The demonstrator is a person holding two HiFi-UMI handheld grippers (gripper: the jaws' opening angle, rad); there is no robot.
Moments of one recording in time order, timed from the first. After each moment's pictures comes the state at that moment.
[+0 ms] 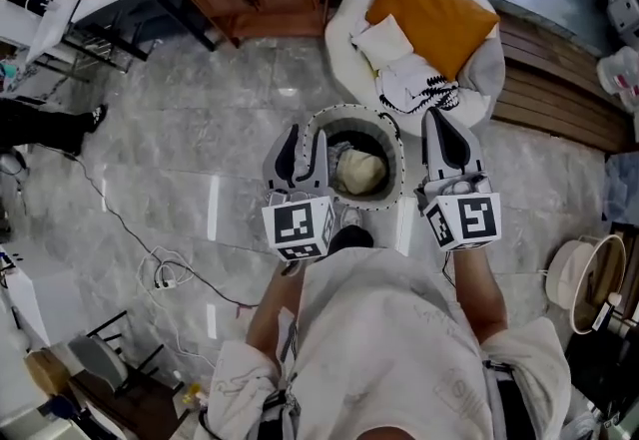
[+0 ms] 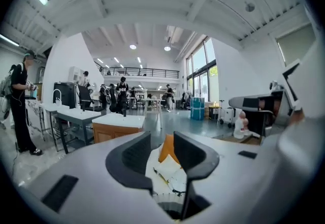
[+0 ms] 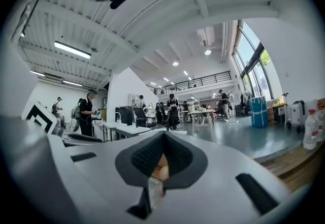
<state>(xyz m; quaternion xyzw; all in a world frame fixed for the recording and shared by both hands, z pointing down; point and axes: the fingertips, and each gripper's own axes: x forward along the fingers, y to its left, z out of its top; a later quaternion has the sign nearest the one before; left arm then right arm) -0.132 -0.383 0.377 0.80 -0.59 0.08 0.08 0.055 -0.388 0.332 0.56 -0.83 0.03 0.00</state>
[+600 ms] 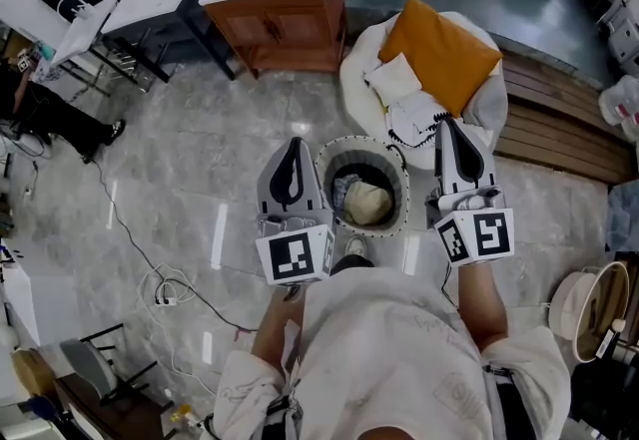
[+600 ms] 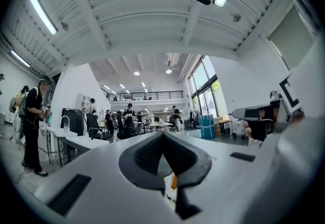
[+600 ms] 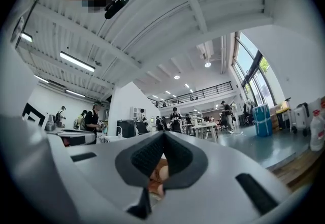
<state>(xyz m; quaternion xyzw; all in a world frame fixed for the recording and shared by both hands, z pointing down) -0.154 -0.344 0.265 0.77 -0.63 0.00 -0.04 0.057 -0.362 0.253 0.55 -0.83 -0.01 -0.07</state>
